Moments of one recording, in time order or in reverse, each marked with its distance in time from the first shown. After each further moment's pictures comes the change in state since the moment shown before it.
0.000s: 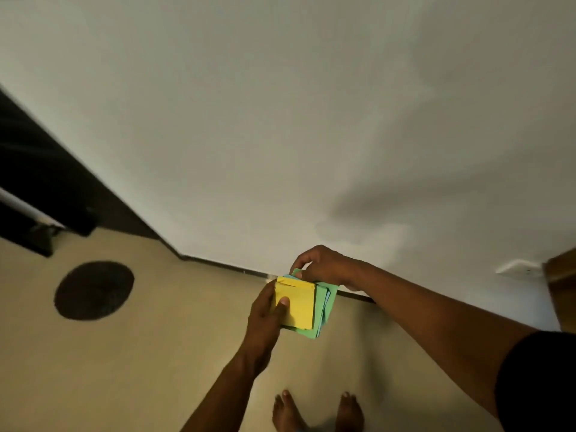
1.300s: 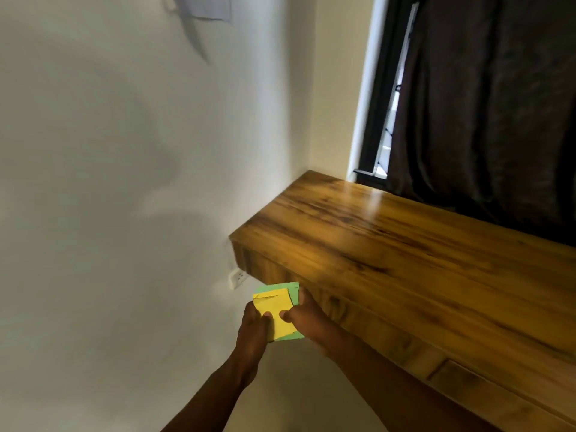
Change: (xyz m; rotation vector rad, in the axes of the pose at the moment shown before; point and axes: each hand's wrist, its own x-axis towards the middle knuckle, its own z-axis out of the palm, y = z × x) left_hand -0.115 0.087 0.307 0.489 -1.039 0.145; right_hand -0.358 0.102 0.017 0.923 1.415 0.471
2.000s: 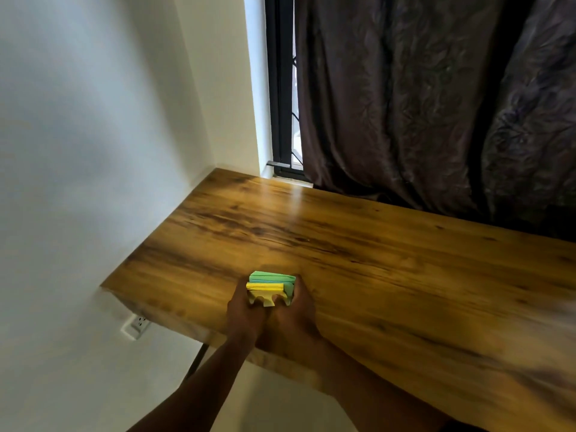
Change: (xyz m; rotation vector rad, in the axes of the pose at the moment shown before) left_hand 0.139 0.042 0.226 0.263 -0.086 0.266; right_hand 0.126 0.063 -0.177 -0.037 0.606 0.074
